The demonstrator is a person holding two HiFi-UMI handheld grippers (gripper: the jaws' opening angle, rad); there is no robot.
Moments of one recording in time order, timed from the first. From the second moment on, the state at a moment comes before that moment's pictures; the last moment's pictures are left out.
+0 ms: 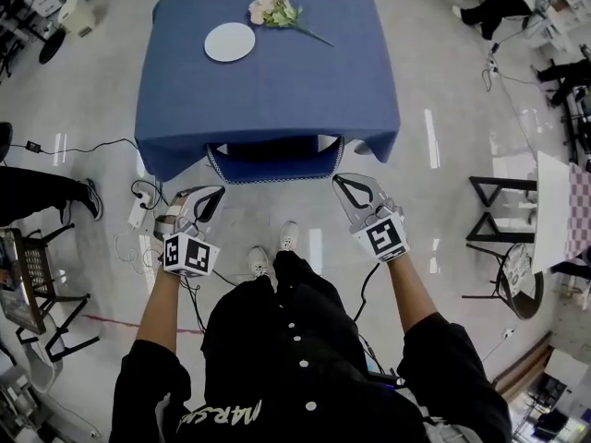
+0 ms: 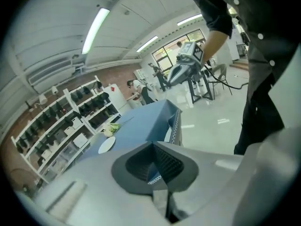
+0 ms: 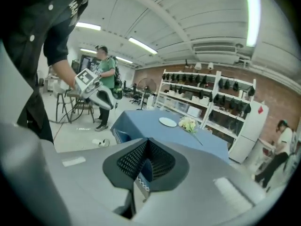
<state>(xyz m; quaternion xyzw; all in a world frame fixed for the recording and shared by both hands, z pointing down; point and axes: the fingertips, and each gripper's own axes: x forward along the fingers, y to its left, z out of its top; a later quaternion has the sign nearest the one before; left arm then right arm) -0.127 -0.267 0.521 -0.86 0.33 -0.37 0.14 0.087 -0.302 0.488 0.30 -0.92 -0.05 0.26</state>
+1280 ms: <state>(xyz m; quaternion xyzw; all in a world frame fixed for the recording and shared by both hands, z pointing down) -0.190 -0.240 0.308 -0.78 0.62 -0.11 0.04 0.161 -0.287 0.285 0.52 -0.86 0.00 -0.03</state>
